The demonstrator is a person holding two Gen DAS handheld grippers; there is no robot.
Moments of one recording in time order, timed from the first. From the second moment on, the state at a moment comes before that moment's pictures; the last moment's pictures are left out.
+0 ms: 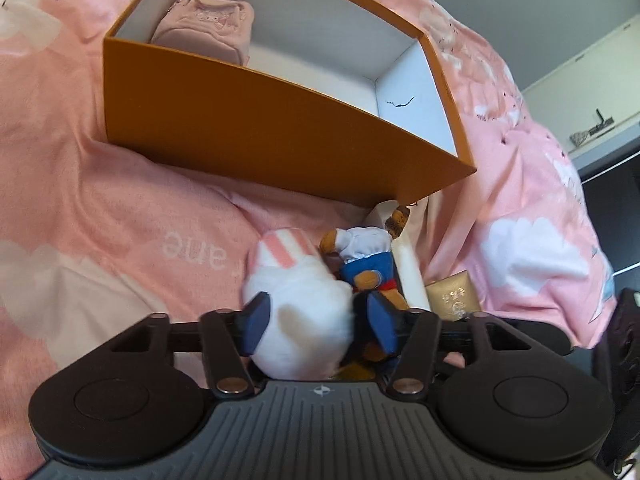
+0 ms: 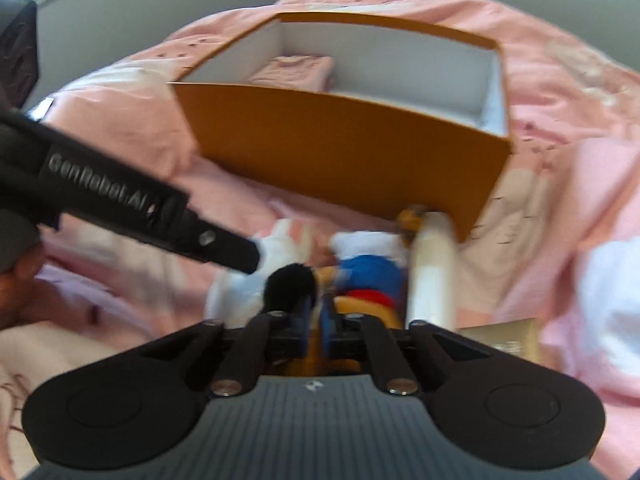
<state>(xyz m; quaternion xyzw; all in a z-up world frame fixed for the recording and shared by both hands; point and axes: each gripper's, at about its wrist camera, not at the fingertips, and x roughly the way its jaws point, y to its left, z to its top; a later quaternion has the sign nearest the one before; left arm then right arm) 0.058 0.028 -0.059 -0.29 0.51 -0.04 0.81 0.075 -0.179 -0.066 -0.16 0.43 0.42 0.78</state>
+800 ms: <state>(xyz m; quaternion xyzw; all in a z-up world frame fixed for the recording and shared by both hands) 0.076 0.015 -0.084 -0.21 0.56 -0.02 0.80 0.060 -0.168 -0.057 -0.21 0.41 0.43 0.78</state>
